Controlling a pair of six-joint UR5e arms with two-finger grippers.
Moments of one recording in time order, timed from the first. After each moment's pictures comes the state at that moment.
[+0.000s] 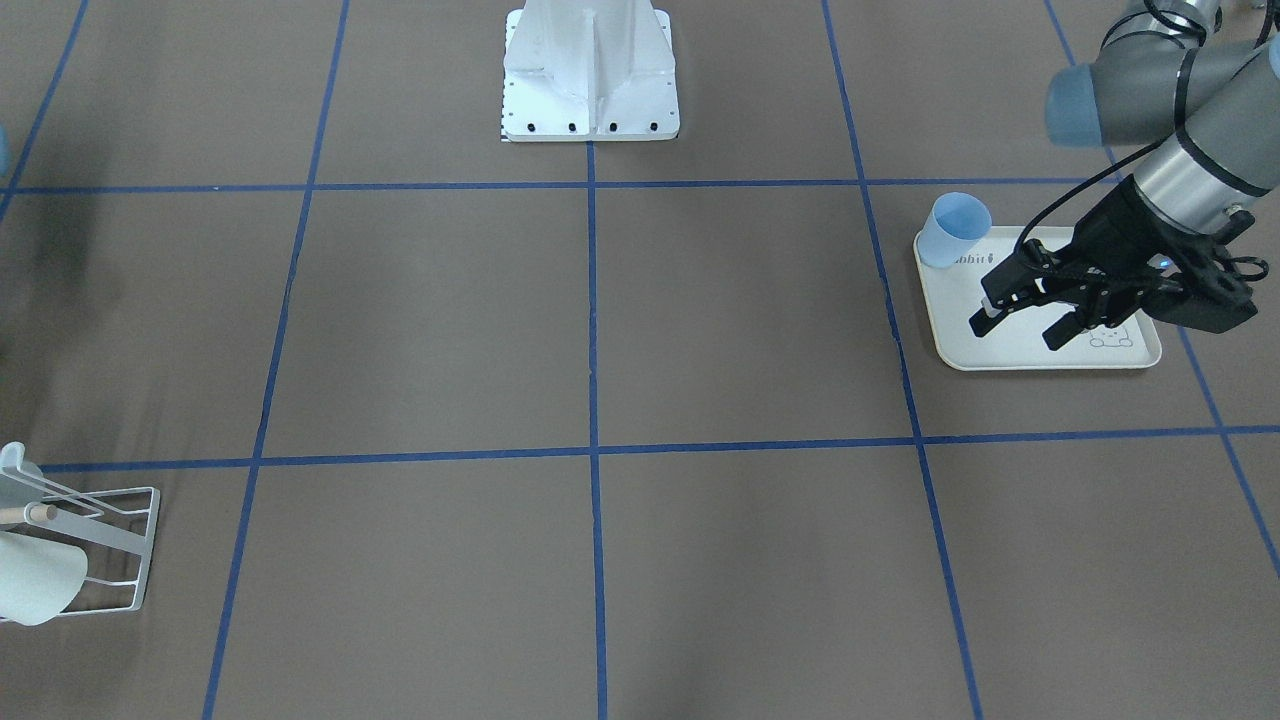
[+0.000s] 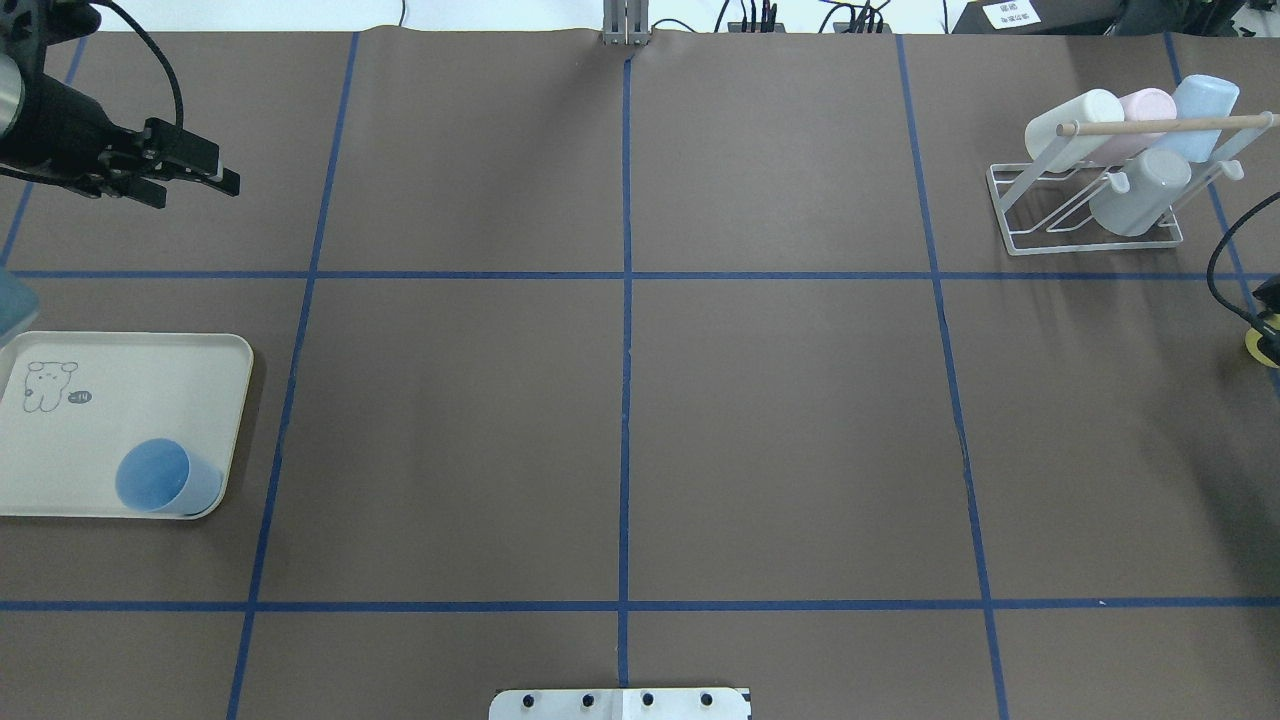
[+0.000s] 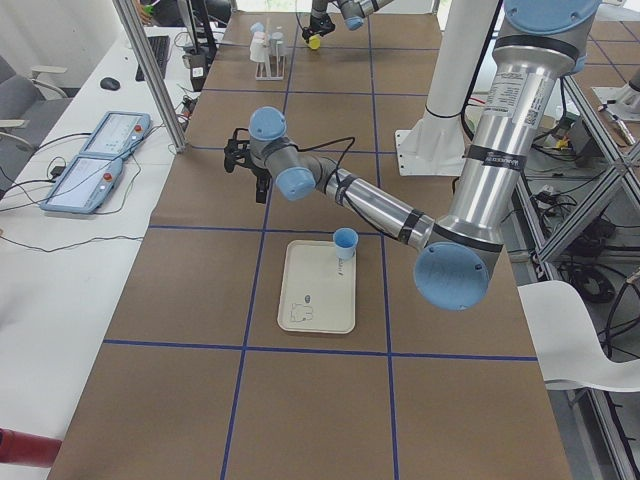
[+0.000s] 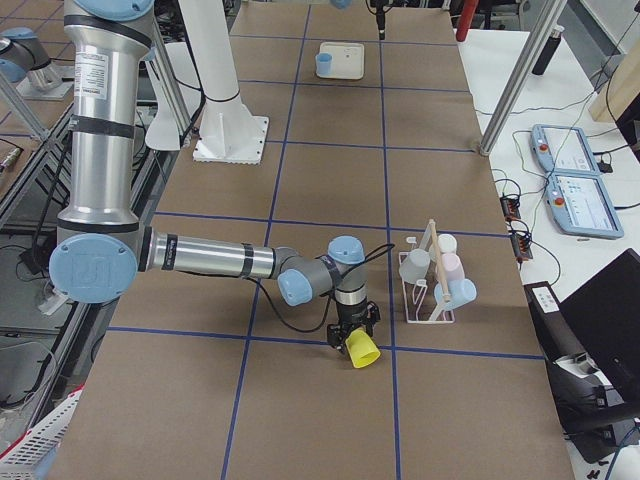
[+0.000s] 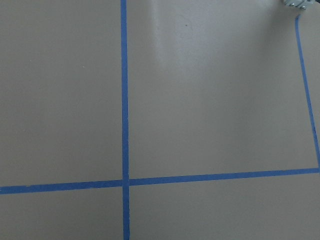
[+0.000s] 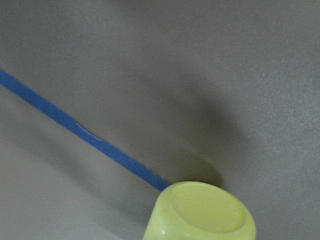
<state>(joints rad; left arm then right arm) -1.11 -1.83 -1.76 -2.05 -2.33 -0.94 1.12 -1.67 1.48 -1.06 1.85 -1.65</state>
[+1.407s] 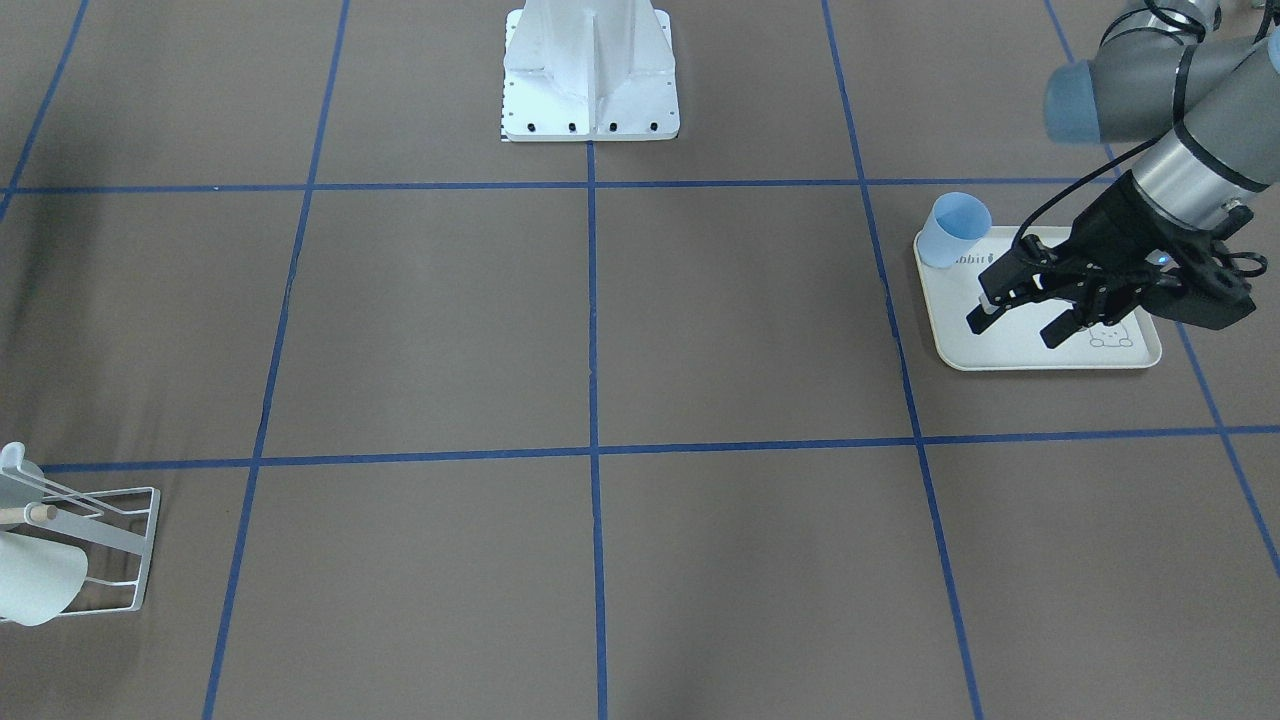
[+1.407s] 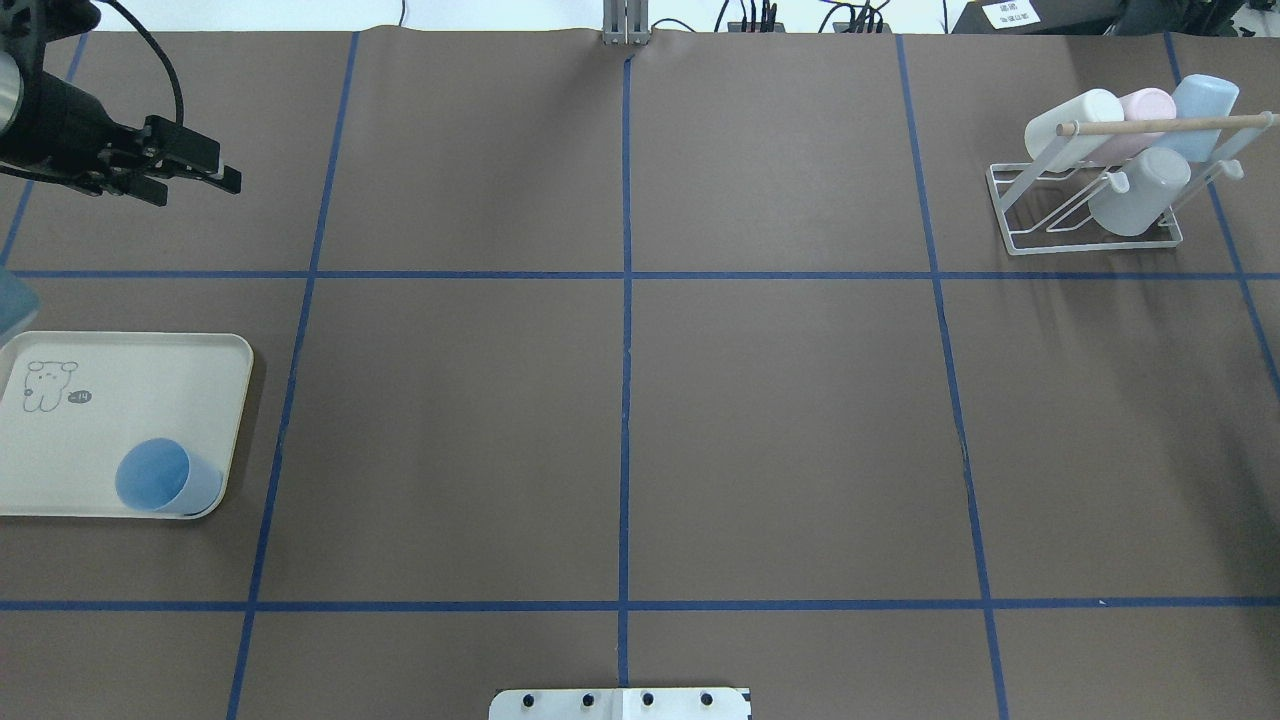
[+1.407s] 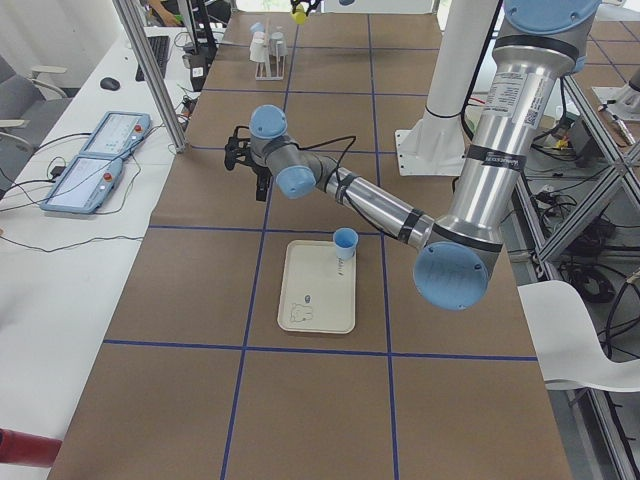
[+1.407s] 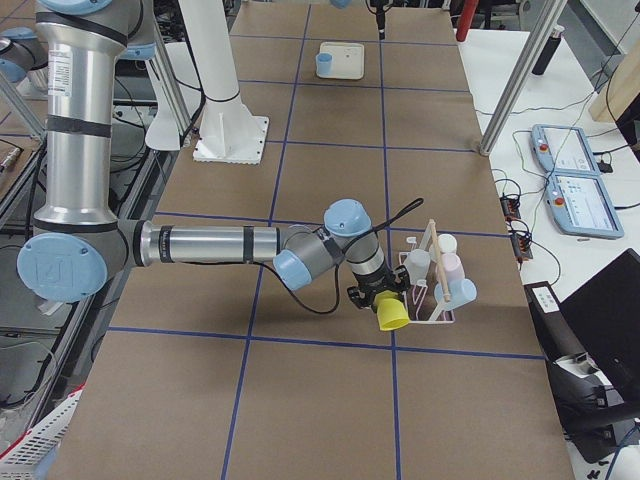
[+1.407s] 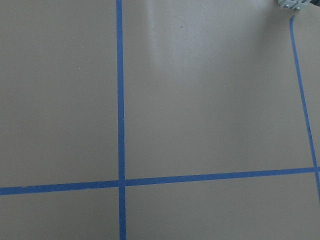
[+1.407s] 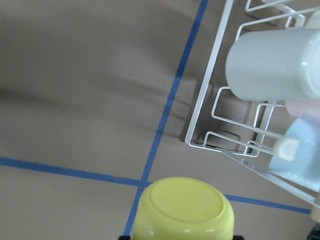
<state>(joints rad) -1.10 -1.83 -1.77 -2.05 -2.33 -0.94 1.40 -1.67 1.68 -0.98 2.11 -1.31</state>
